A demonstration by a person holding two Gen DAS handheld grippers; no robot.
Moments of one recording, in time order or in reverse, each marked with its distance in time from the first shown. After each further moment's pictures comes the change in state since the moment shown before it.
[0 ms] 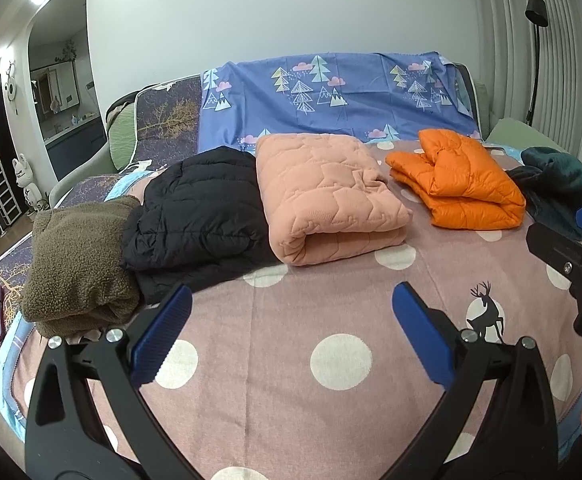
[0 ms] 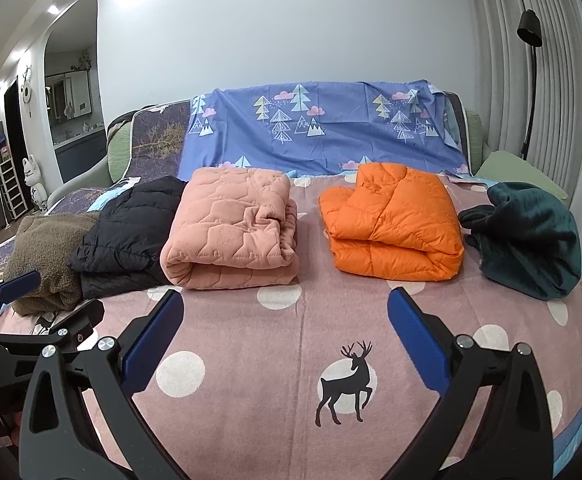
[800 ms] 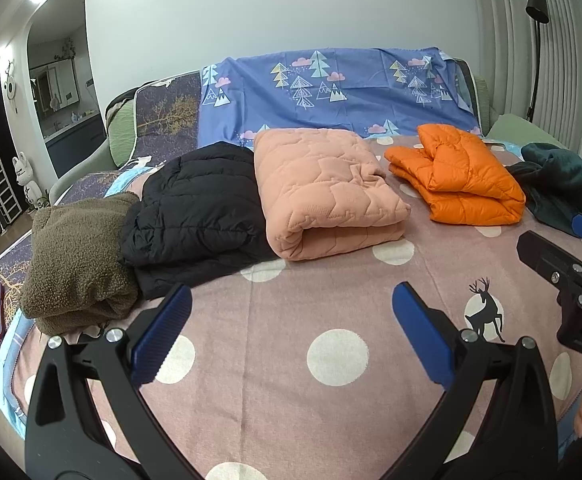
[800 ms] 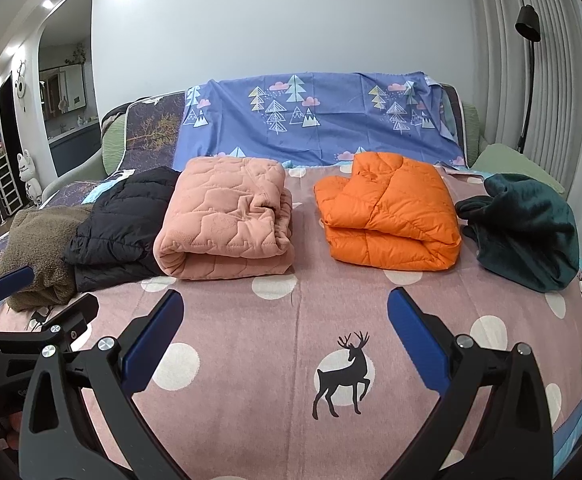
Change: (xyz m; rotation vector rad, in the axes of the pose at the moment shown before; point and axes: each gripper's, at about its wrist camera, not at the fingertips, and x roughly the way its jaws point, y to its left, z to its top) left arm 0.000 -0.006 -0.003 0.002 0.014 0.003; right arm 0.006 -0.001 -0.005 0.002 0.029 -0.024
